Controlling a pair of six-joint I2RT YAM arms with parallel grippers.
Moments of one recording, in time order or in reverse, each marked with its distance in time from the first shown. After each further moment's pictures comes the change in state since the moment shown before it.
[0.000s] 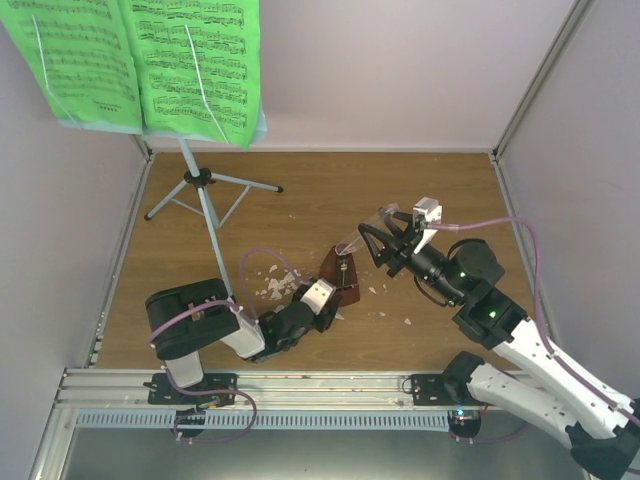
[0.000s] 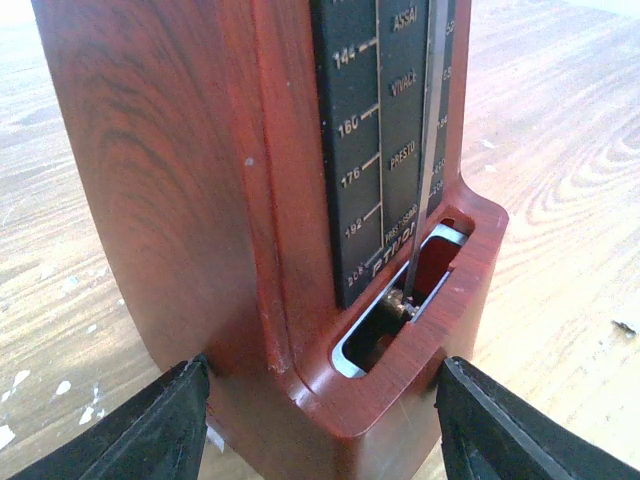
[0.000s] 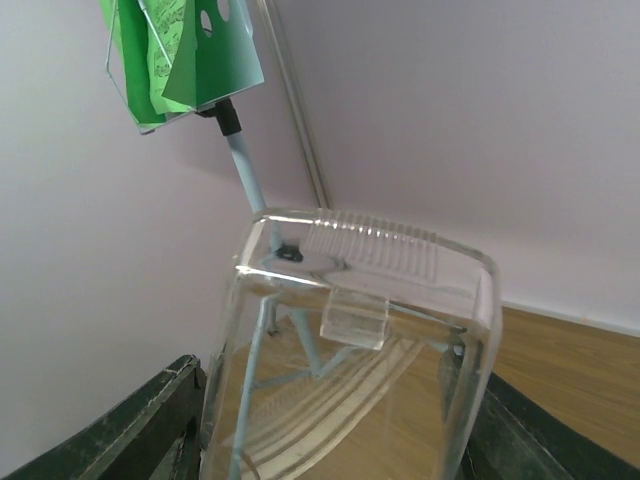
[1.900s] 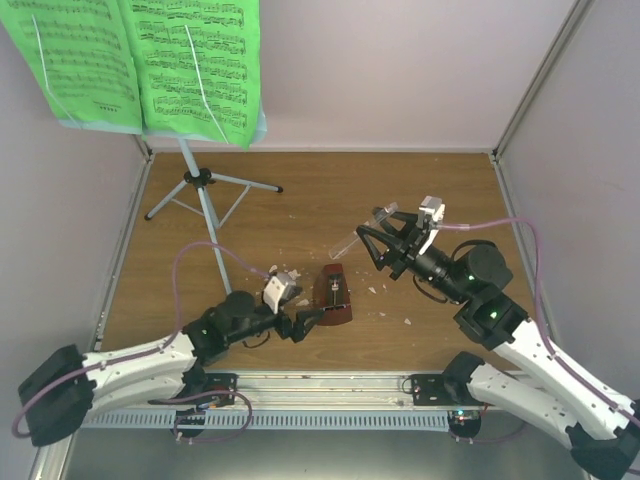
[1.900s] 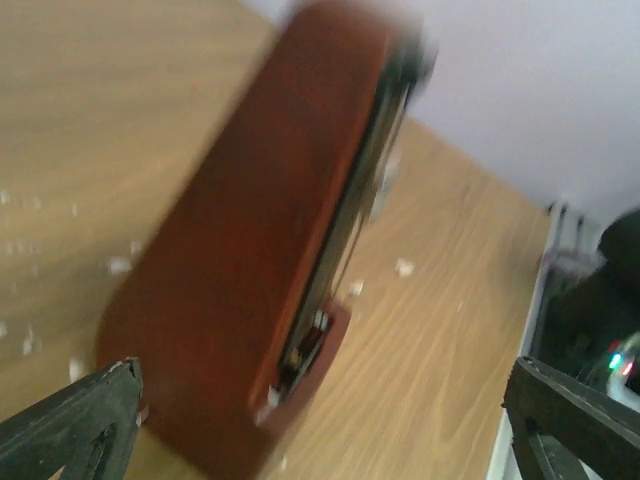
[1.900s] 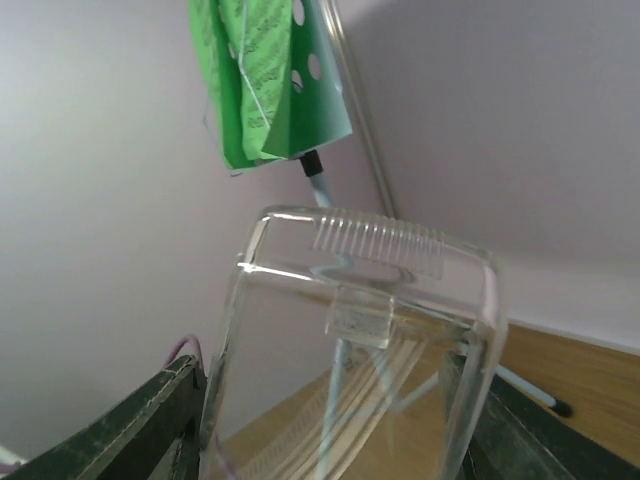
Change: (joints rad) left arm 0.220 -0.888 -0.114 -0.647 0.588 -0.228; right arm 0.000 0.005 0.007 0.116 -0.139 0.094
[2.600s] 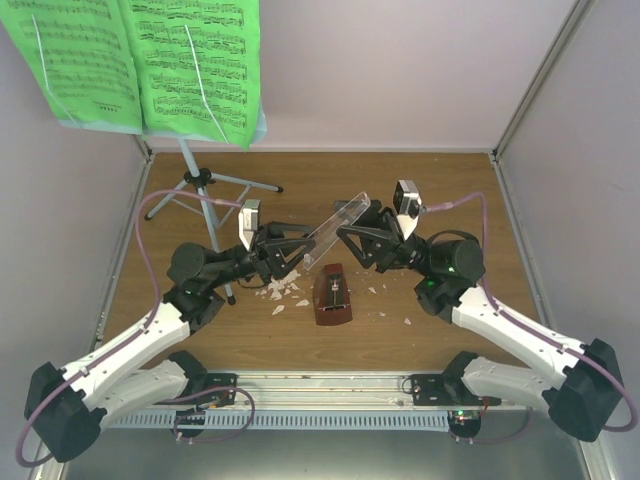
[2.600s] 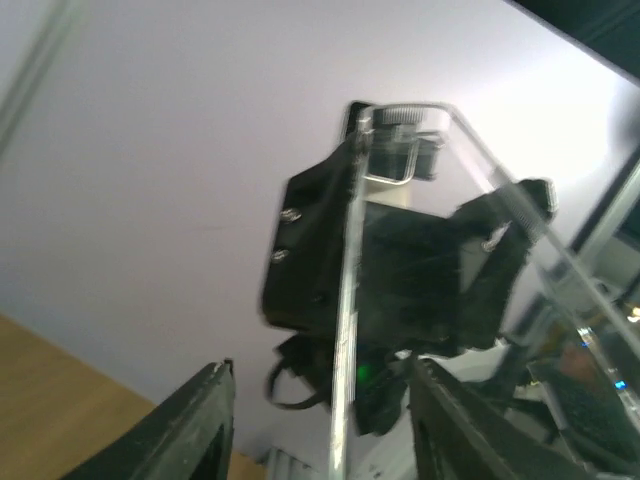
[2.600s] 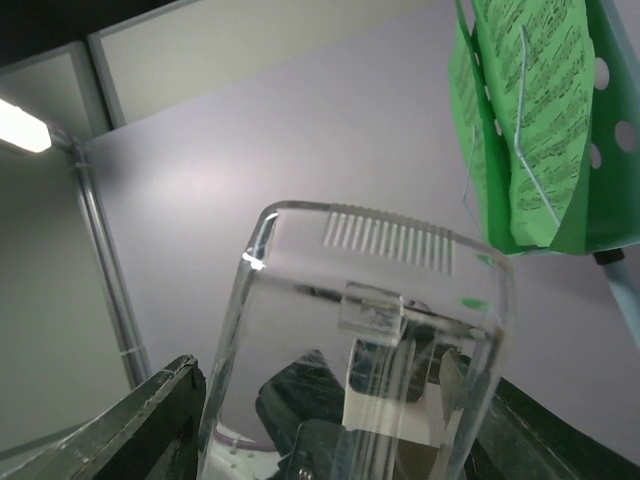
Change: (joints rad) left arm 0.233 0.080 0.412 0.363 0.512 -0.434; right arm -0.005 0.336 -0.011 0.822 -0.379 0.428
